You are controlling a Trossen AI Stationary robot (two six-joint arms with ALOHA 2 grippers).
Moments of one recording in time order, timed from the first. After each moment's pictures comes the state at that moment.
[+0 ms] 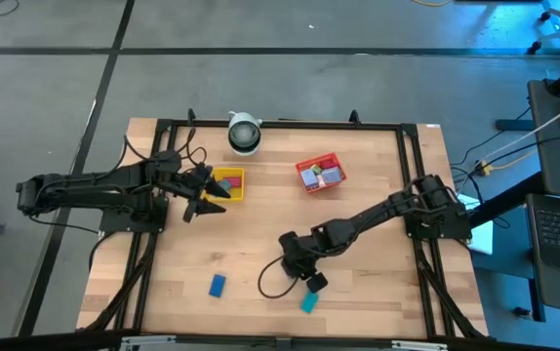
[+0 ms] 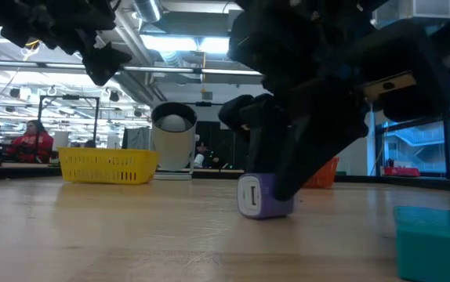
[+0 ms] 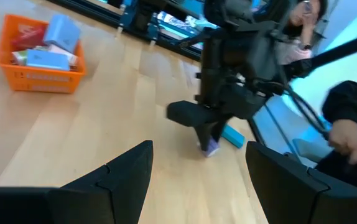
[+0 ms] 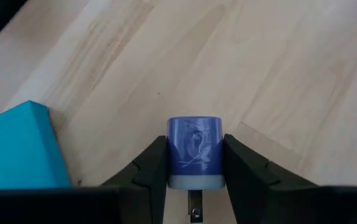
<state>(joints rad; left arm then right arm) 0.25 0.65 0.41 -0.08 0.46 -0.33 0.34 2.01 1.22 -0.21 -0.19 -0.17</state>
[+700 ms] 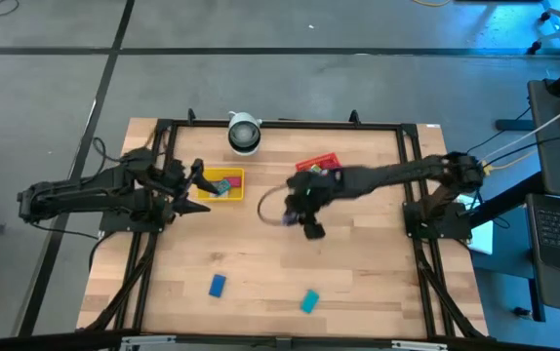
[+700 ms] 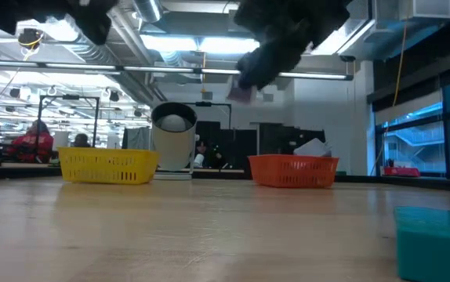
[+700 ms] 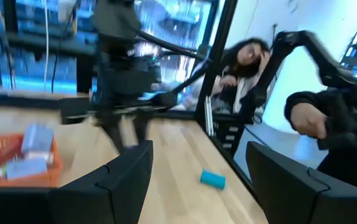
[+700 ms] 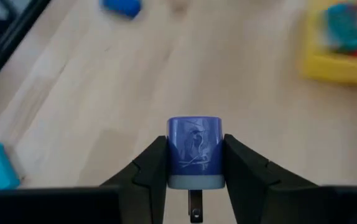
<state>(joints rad) 0.25 0.46 0.41 0.03 0.55 -0.21 0.03 1.70 1.22 -0.37 -0.25 -0.20</state>
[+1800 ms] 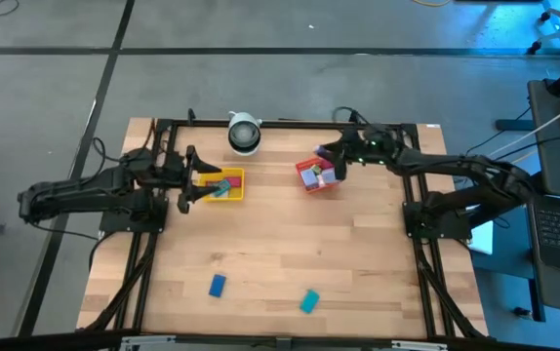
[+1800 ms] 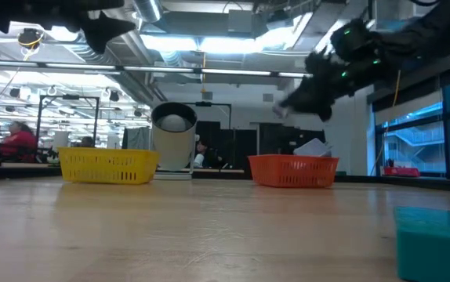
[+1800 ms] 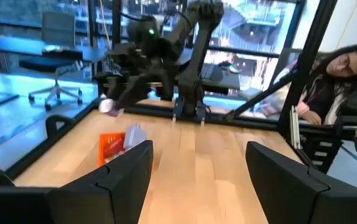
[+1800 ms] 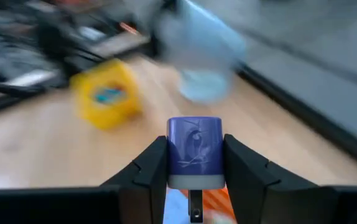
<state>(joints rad) 0.25 0.45 0.41 0.00 0.20 -0.12 -0.55 1.28 0.55 0.37 -0.27 0.16</state>
